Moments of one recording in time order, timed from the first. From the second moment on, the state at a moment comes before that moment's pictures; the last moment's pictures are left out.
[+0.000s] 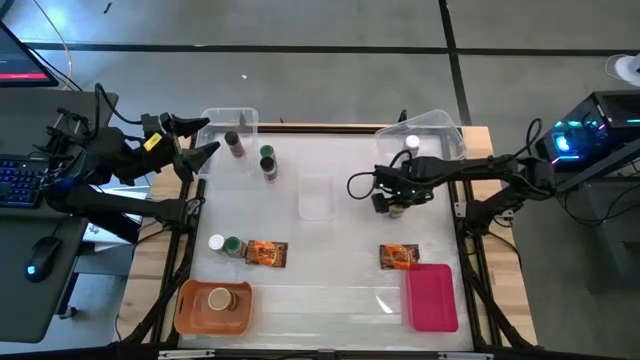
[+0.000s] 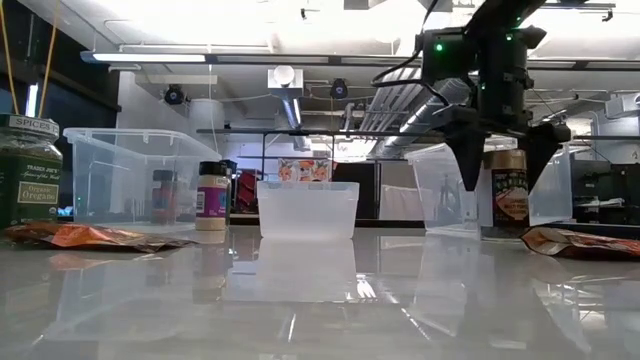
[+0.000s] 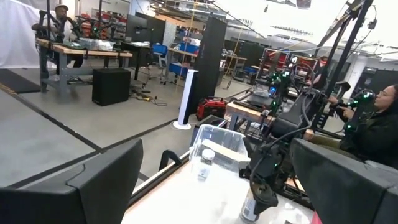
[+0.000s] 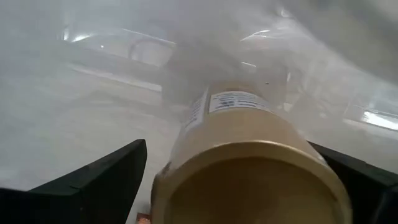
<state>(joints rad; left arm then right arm) 0.00 0.56 1.06 -0.47 -0.51 -0.19 -0.22 1.45 0.93 -0.97 -0.02 1.08</state>
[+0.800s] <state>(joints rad) 0.00 0.56 1.06 -0.47 -0.51 -0.14 -0.15 1.43 1.12 -1.16 -0.09 1.00</state>
